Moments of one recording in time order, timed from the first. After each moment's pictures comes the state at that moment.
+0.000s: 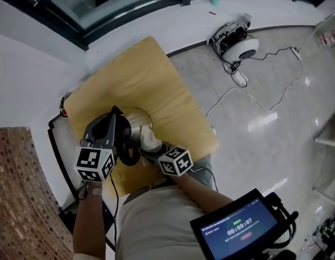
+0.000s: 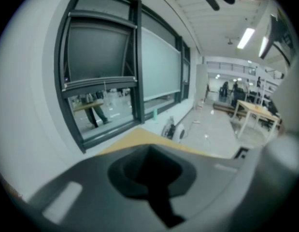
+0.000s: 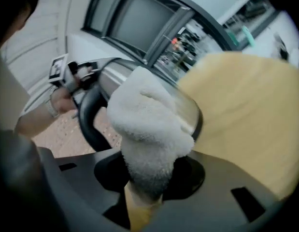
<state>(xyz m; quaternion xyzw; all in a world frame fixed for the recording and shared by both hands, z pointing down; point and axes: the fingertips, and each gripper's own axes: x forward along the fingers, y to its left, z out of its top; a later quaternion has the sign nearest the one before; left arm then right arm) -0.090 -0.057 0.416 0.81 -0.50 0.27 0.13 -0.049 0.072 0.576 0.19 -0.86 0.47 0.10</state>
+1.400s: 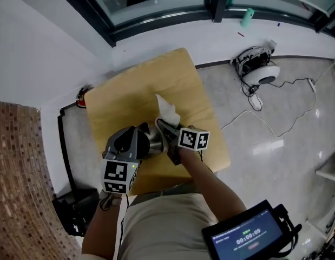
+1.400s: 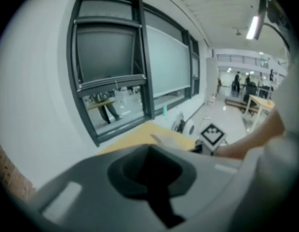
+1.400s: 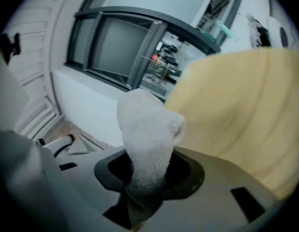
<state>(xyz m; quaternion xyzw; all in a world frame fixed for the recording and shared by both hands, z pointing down) -0.107 -0.019 0.420 0.77 -0.55 0.29 0.12 -0.055 -0.062 0.569 0.24 -0.80 0.55 -0.03</state>
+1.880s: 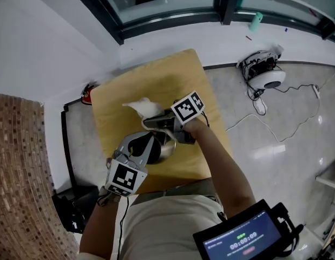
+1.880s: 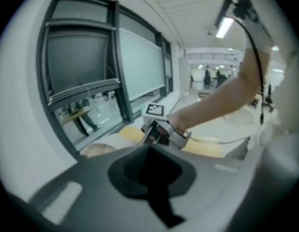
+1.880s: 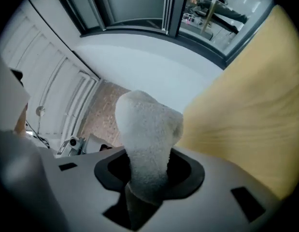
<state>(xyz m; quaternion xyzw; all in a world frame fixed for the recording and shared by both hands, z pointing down) -0.070 -0.005 0.425 0.84 -0.42 0.32 0.06 -0.133 -0.050 0.502 -0.14 -0.83 0.53 0.11</state>
